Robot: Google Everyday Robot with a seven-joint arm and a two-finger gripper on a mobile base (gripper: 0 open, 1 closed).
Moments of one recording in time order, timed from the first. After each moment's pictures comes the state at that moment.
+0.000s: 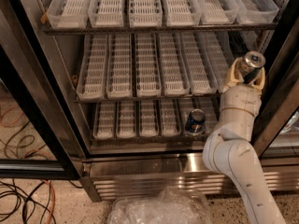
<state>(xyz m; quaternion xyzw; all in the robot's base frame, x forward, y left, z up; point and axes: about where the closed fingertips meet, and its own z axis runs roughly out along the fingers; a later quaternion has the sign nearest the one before) 0.598 -0.292 0.903 0.15 0.53 -0.12 0.83</state>
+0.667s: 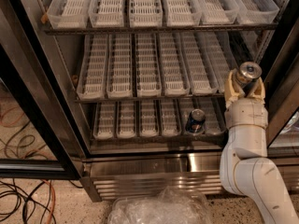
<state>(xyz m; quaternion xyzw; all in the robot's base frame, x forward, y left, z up) 0.568 -0.277 0.892 0.06 0.55 -0.07 0.83</state>
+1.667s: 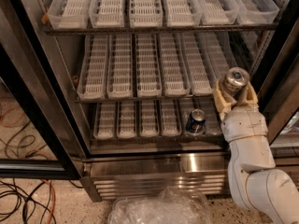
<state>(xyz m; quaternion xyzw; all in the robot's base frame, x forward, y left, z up) 0.540 -0.227 0.900 -0.05 0.54 -0.01 0.84</state>
